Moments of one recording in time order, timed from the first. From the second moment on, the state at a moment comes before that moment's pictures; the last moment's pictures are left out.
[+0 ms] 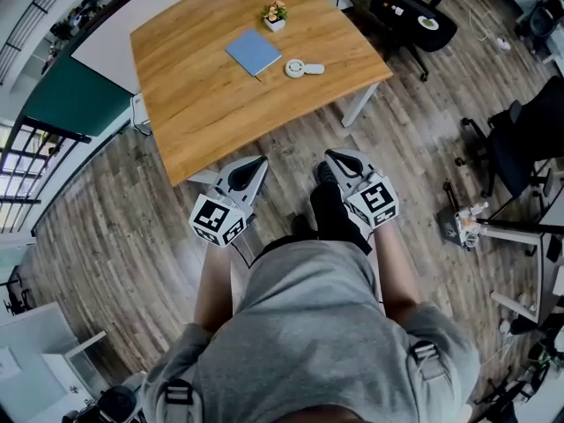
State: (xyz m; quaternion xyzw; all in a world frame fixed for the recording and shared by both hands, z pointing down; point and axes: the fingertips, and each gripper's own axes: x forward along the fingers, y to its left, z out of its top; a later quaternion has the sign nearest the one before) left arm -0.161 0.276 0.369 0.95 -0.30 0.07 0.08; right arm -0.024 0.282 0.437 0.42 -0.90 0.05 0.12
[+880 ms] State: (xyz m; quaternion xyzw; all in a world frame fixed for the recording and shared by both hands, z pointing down) left arm -0.123 0.161 0.375 0.95 -0.31 0.08 0.07; right arm -0.002 0.163 0.442 0.39 -0.91 0.05 0.12
